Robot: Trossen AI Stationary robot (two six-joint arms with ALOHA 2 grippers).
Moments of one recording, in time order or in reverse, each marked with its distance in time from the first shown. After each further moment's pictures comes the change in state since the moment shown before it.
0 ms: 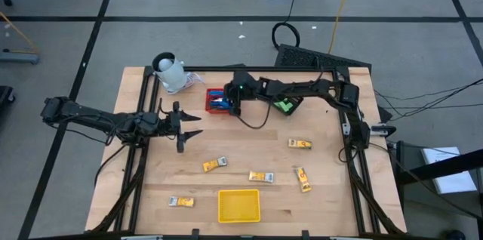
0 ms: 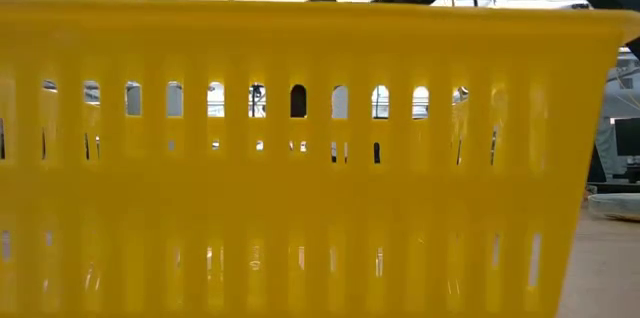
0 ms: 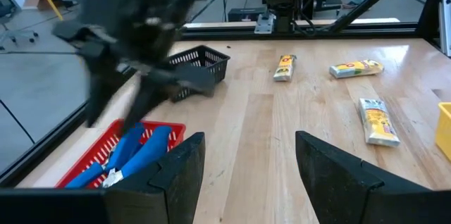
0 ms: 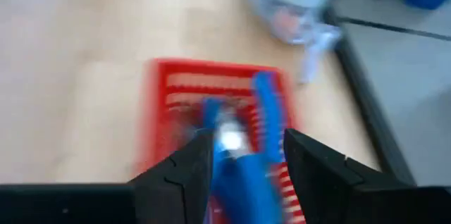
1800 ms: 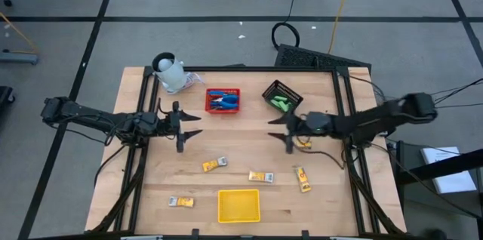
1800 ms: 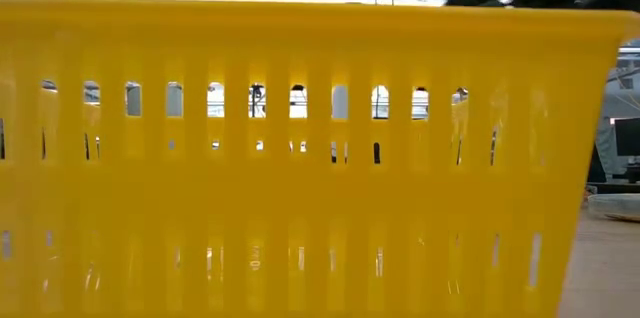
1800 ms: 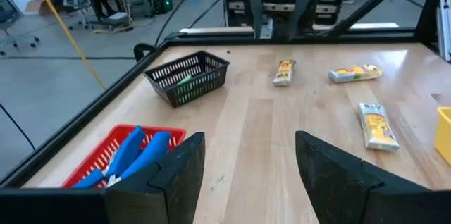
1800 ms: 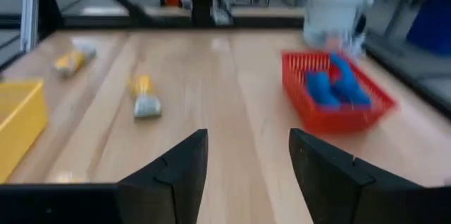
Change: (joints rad) left arm -0.001 0.000 -0.001 0.018 0.000 0.010; right arm 0.316 -0.809 -1.123 0.651 0.117 0.314
